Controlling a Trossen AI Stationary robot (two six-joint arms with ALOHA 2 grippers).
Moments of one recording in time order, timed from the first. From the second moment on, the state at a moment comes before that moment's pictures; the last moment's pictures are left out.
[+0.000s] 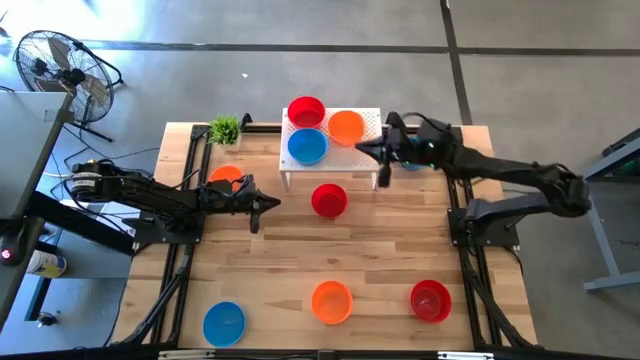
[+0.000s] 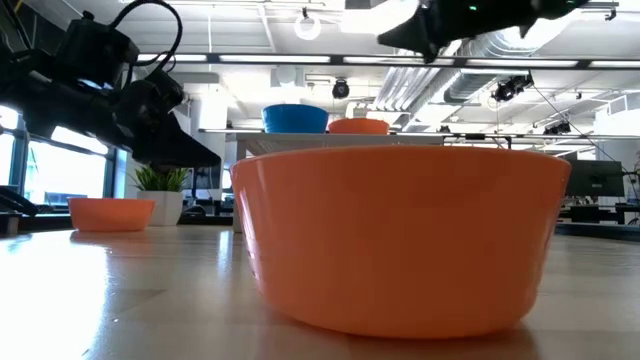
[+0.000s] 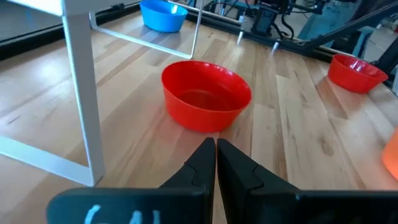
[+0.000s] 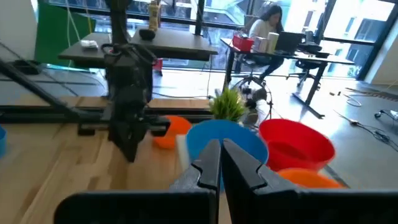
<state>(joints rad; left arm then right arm) 0.14 1.16 0.09 0.84 -0.04 -0.23 -0.40 1.10 0.79 0.20 -0.18 -0.13</state>
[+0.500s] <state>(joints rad) 0.14 1.06 0.09 0.83 -0.06 -0.21 -0.34 0.81 0.40 0.39 -0.18 -0.10</state>
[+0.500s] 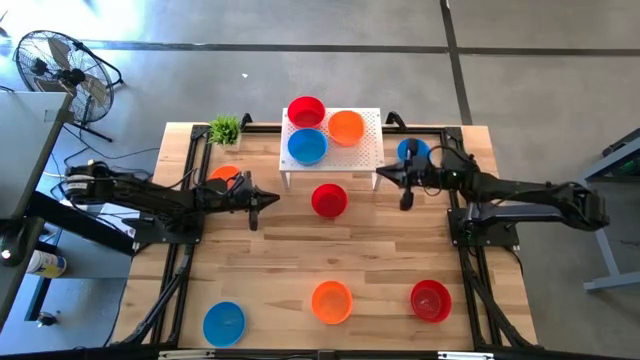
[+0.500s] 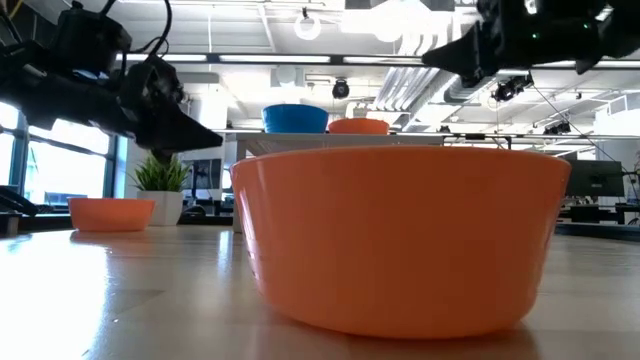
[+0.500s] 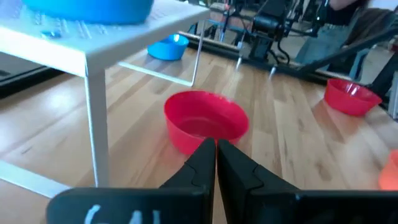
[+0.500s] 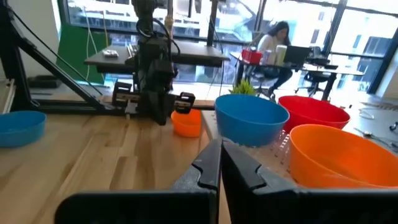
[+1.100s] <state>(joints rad) 0.14 0.60 0.31 -0.14 -0.38 -0.24 -0.34 0.77 0.36 0.39 -0.18 -0.14</state>
